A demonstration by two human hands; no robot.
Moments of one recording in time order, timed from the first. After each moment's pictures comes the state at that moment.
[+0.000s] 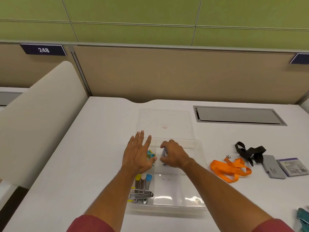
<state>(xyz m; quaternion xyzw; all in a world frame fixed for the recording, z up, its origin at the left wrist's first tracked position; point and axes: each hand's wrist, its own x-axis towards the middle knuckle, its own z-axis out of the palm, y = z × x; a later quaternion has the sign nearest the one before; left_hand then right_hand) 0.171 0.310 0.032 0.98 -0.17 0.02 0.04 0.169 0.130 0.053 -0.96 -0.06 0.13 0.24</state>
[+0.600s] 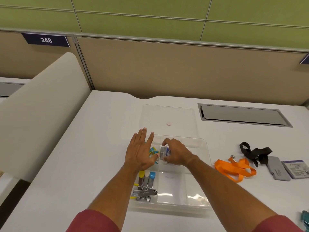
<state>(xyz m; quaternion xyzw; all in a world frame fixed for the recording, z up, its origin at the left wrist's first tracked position) 0.176 0.317 0.025 0.99 -0.16 -0.01 0.06 0.178 0.134 0.044 -0.96 -0.07 0.17 0.22</state>
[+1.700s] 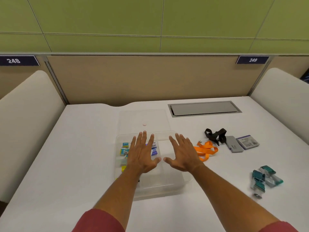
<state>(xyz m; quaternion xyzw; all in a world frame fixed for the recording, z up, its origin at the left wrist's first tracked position) 0.119 0.247 0.052 0.97 -0.22 0.00 0.06 0.069 0.057 0.071 -1.00 0.00 0.04 0.05</state>
